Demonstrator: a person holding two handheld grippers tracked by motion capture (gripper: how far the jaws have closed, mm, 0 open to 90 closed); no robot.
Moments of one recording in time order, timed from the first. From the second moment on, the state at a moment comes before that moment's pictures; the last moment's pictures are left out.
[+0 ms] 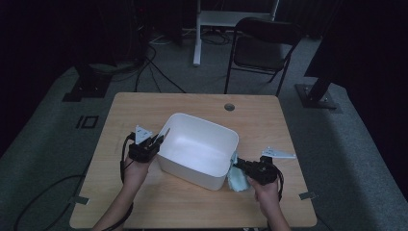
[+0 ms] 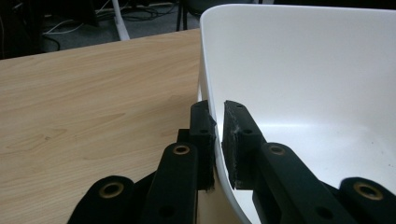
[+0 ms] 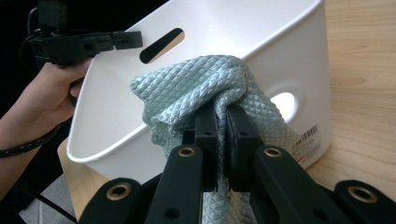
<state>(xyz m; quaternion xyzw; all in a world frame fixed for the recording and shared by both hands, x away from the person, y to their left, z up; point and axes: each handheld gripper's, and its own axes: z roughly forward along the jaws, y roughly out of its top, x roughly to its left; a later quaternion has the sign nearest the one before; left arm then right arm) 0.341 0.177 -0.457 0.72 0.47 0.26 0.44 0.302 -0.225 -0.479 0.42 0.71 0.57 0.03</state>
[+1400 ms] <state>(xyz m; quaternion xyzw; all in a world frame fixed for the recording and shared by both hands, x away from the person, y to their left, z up) 0.341 0.175 -0.456 0.73 0.46 0.26 0.44 0.343 -0.243 -0.477 0.45 0.69 0.56 0.04</state>
